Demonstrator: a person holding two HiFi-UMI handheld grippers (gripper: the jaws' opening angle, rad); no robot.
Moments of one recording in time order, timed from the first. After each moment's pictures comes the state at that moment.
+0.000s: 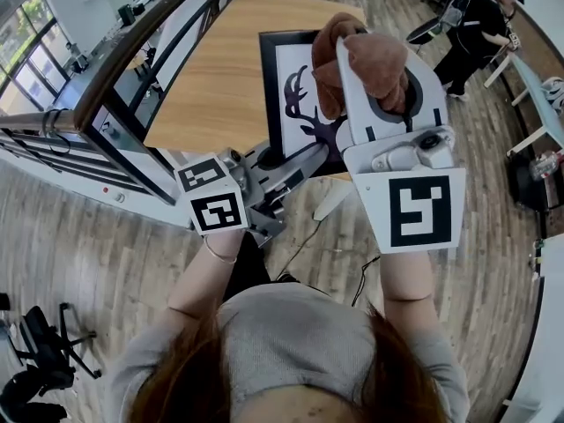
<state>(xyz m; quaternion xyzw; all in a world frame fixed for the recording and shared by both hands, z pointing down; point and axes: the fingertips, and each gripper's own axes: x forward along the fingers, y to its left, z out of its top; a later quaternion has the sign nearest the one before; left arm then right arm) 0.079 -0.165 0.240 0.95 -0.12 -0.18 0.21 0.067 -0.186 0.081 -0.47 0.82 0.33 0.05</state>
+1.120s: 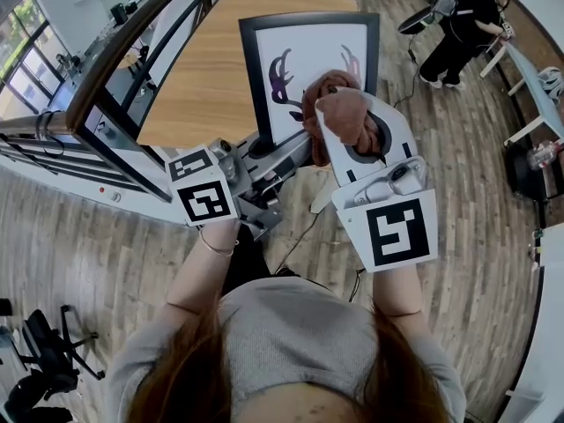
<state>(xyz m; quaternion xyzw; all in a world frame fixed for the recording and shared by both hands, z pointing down) 0.080 -0.162 0.235 0.95 -0.10 -0.21 0.23 0.071 -0.167 0.171 -0.44 0.86 0.25 -0.06</state>
